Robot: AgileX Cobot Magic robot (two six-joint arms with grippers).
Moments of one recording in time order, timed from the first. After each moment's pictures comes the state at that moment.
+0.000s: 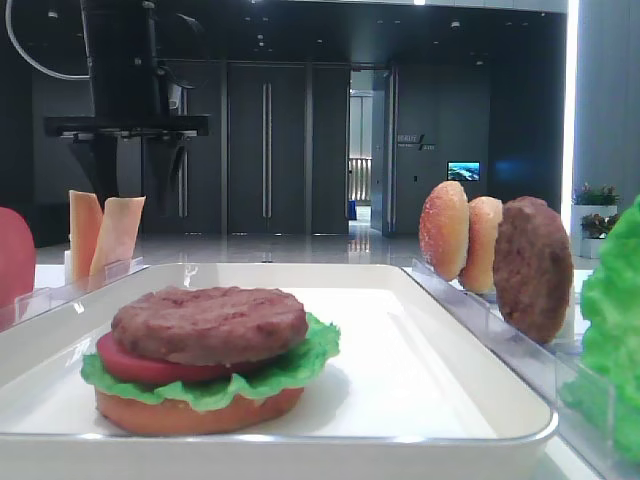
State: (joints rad) left arm -0.32 2.20 -1.94 0.10 1.14 -0.36; right arm -0.01 -0.01 -0.51 0.15 1.14 -0.13
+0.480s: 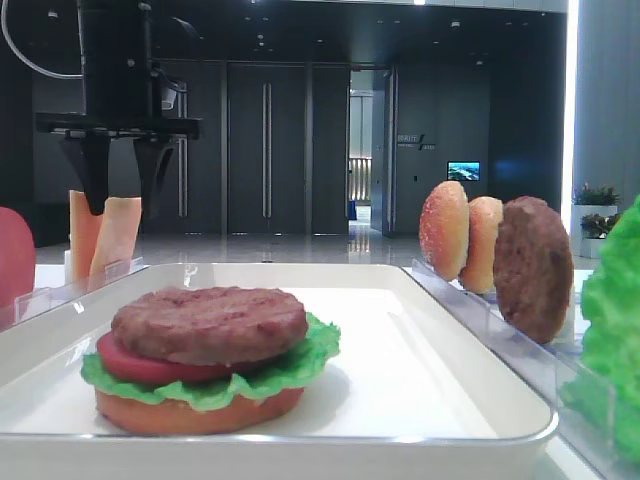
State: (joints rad) left arm -0.32 2.20 -1.94 0.16 1.16 -0.36; right arm -0.01 -0.01 -0.51 0.15 1.14 -0.13
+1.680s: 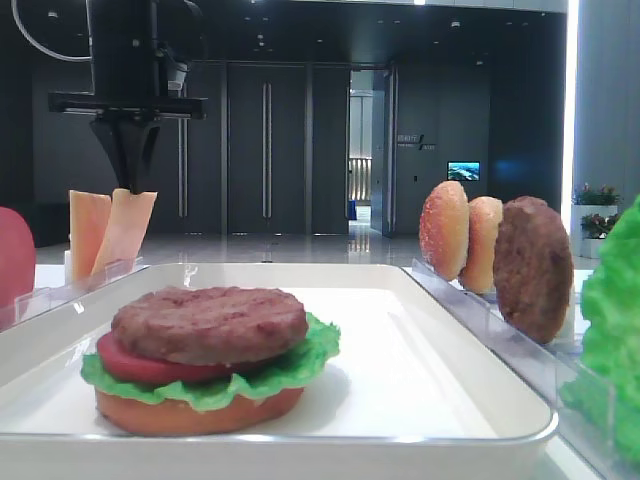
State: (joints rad) left arm -0.32 2.23 -2.07 0.16 1.23 -0.28; right arm -0.01 -0.01 -0.51 0.15 1.14 -0.13
